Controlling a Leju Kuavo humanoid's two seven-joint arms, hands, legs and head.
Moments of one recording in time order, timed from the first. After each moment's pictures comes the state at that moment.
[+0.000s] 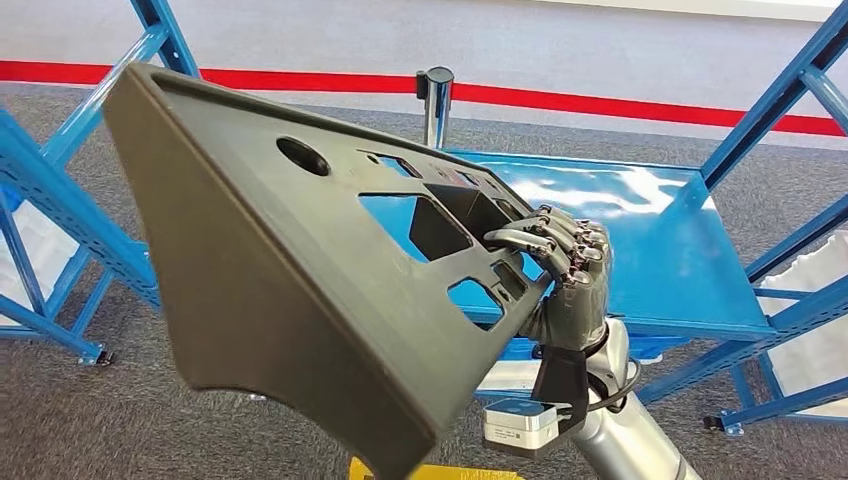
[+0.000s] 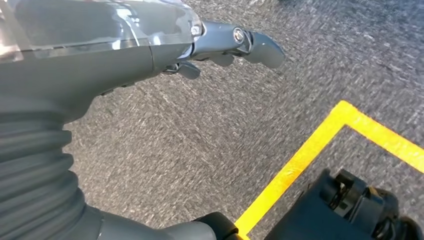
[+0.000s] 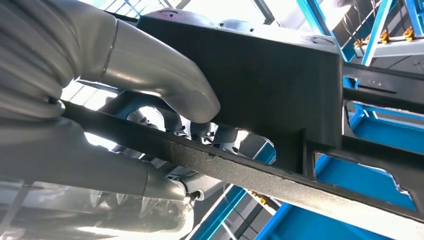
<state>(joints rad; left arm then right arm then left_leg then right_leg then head) -0.13 -0.07 -0.34 -0.20 -0.53 0.25 -0.17 -0.32 -0.13 0.57 -1.84 0.58 -0.66 -0.49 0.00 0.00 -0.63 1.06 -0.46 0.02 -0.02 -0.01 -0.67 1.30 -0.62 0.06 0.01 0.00</state>
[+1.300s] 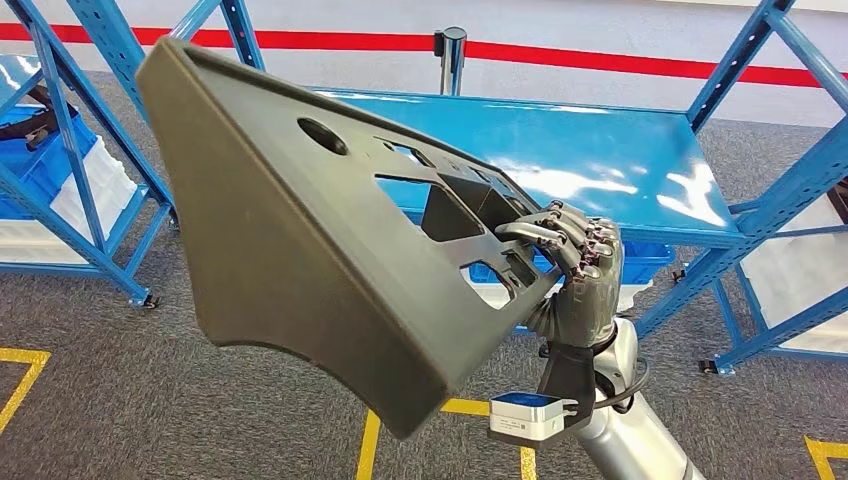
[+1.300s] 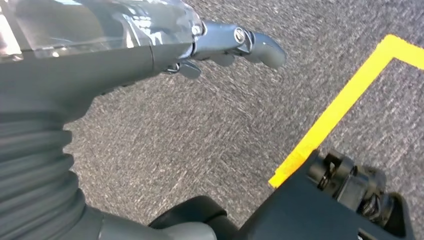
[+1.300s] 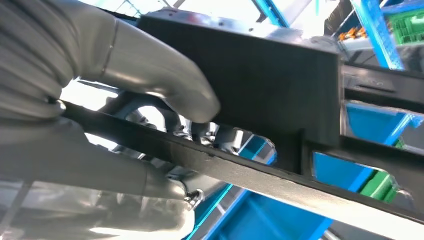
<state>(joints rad) -0.14 -0.08 -0.34 -0.20 -0.55 0.23 -0.18 -0.33 -0.13 0.57 -1.82 0.58 -0.66 -0.48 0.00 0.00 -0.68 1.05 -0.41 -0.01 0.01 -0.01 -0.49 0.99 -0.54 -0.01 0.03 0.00</state>
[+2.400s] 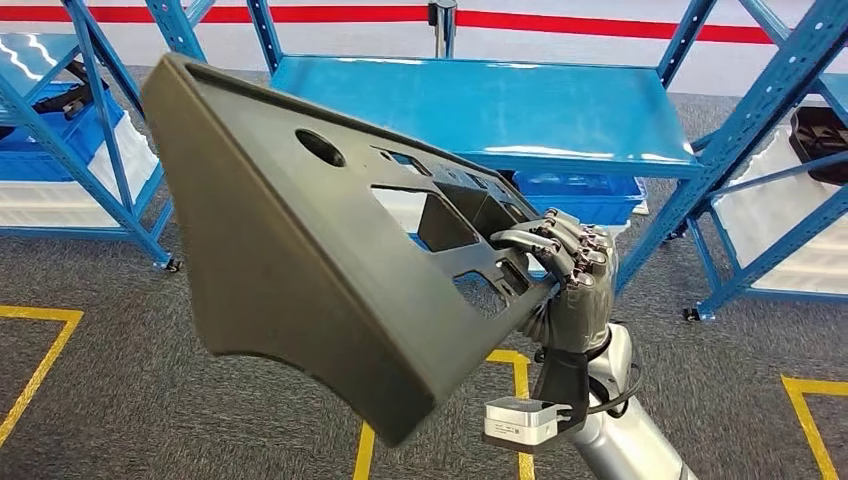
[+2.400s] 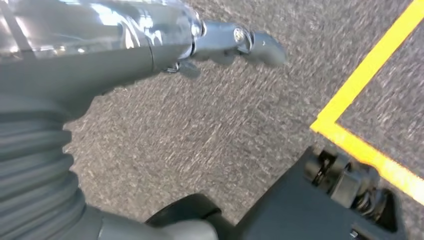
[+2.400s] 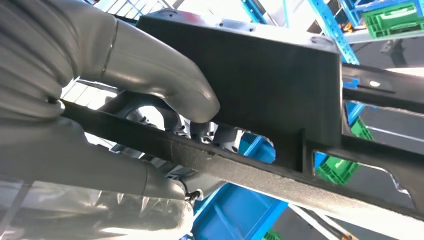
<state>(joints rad) -0.14 -0.07 -0.33 -0.21 -0.55 0.21 -0.18 -0.31 -0.13 0.57 -1.82 0.59 -0.68 -0.47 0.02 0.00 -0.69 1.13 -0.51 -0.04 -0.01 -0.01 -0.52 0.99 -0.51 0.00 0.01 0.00</state>
